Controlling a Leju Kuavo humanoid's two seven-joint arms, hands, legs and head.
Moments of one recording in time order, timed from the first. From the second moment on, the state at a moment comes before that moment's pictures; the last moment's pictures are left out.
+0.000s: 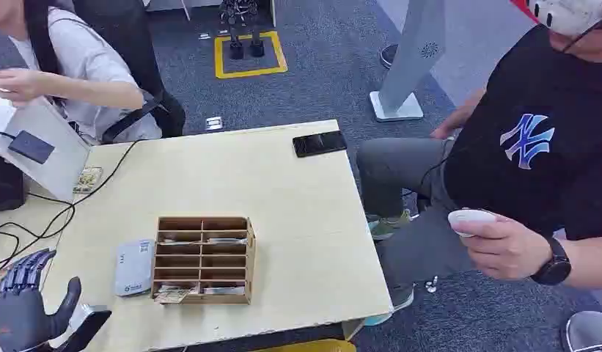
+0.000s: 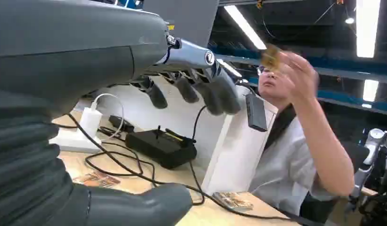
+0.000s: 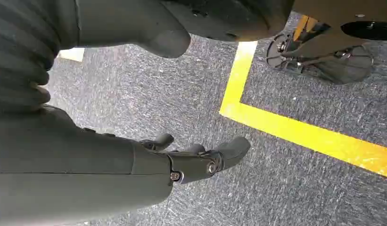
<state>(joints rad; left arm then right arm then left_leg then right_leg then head) 0.02 0.10 0.24 -1.29 -0.93 0.69 -0.55 -0.11 -0.04 1.40 -0.13 -0.89 -0.28 -0.01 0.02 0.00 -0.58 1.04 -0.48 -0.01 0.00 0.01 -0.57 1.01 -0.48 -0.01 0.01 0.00</state>
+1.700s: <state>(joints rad) 0.03 0.11 0.24 -1.29 -0.93 0.69 -0.53 -0.12 -0.04 1.42 -0.13 -0.91 -0.28 -0.03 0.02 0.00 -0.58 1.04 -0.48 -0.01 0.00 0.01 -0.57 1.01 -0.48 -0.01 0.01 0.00</state>
